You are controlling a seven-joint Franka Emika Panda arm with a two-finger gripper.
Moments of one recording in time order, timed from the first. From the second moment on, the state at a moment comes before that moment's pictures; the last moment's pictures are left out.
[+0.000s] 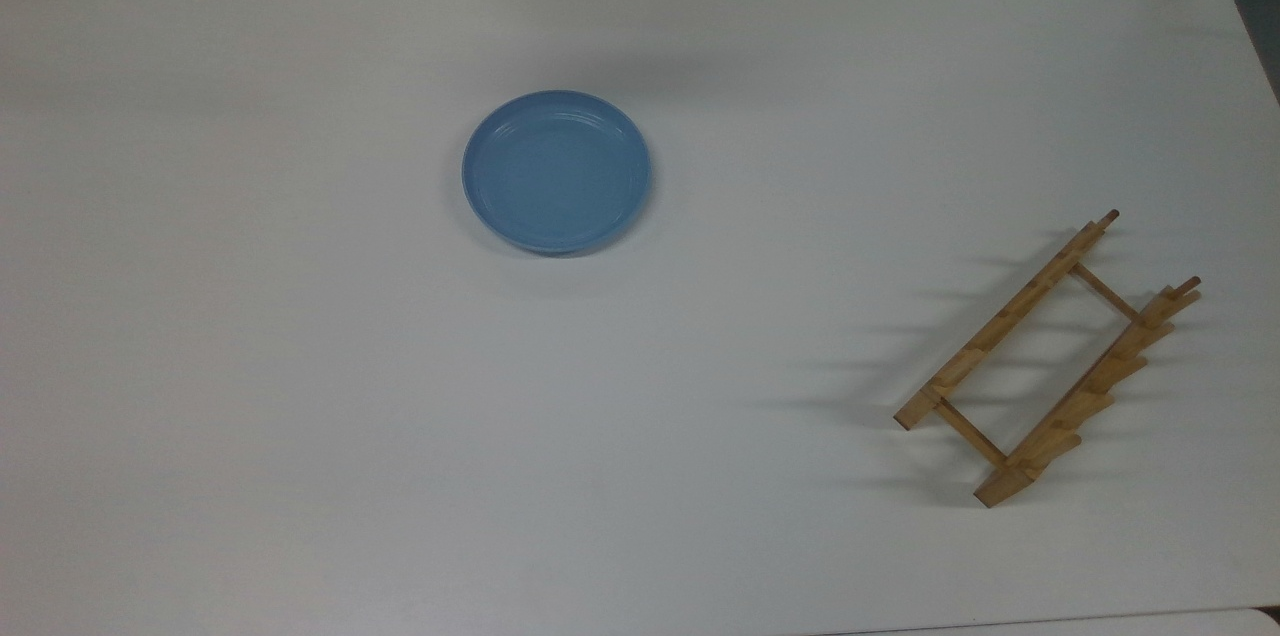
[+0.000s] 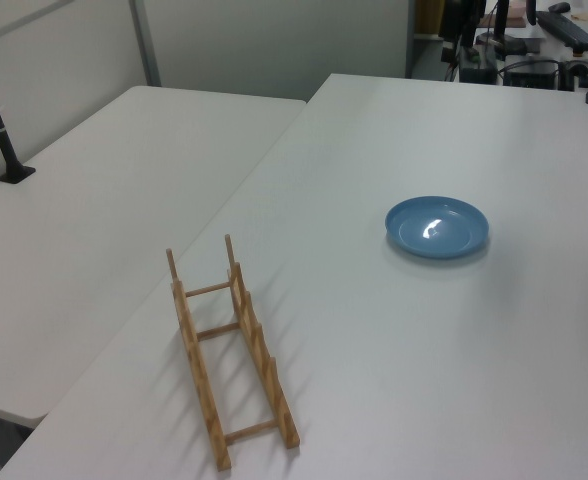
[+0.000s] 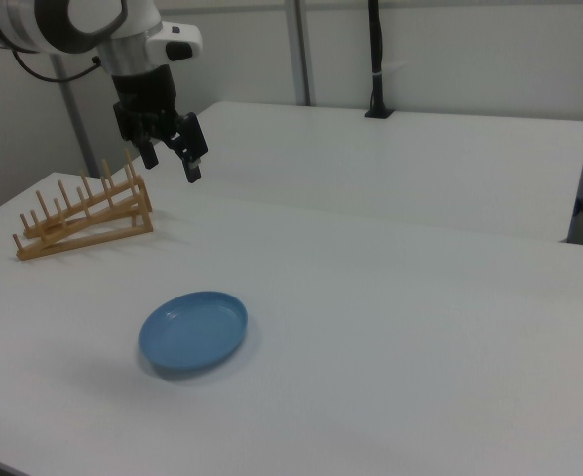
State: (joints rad) arm 0.06 -0.06 -0.09 -1.63 0.01 1.66 0.08
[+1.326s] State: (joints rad) arm 0.04 -0.05 -0.10 -1.68 -0.06 1.52 -0.39
